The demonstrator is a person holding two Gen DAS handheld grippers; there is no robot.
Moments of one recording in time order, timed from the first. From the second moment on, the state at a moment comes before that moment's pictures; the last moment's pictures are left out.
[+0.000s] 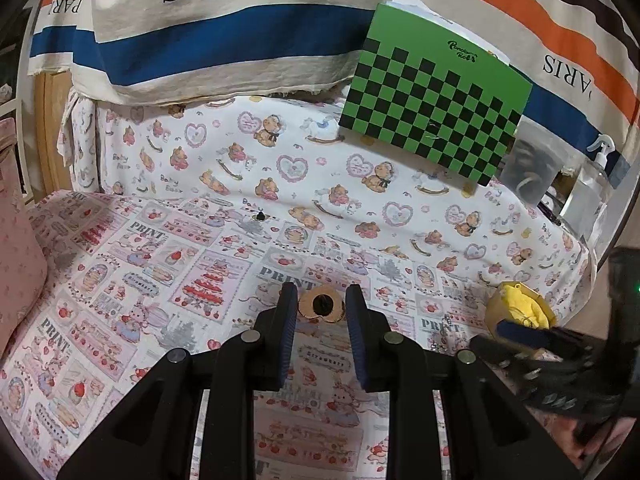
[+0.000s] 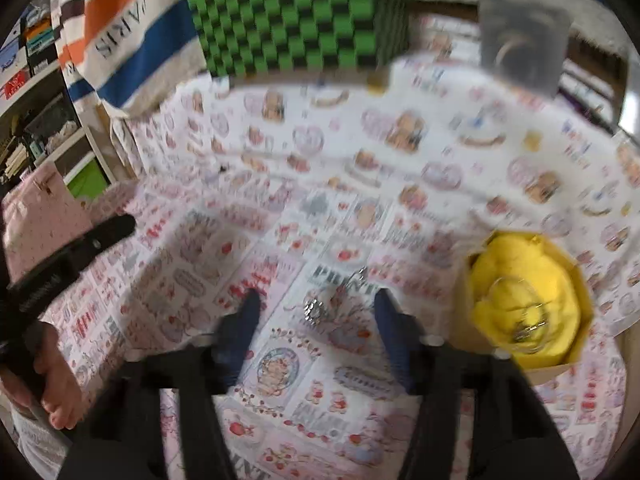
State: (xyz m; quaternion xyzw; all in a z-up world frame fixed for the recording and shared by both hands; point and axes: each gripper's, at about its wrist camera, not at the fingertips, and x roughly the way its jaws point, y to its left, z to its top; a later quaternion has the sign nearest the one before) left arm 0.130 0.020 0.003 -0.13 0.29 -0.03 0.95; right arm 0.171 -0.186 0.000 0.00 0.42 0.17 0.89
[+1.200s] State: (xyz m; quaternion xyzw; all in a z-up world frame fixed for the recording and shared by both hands) left arm 0.129 0.024 0.004 -0.13 0.29 -0.02 0.95; right arm 0.184 -0.176 -0.008 -0.03 0.43 0.14 0.89
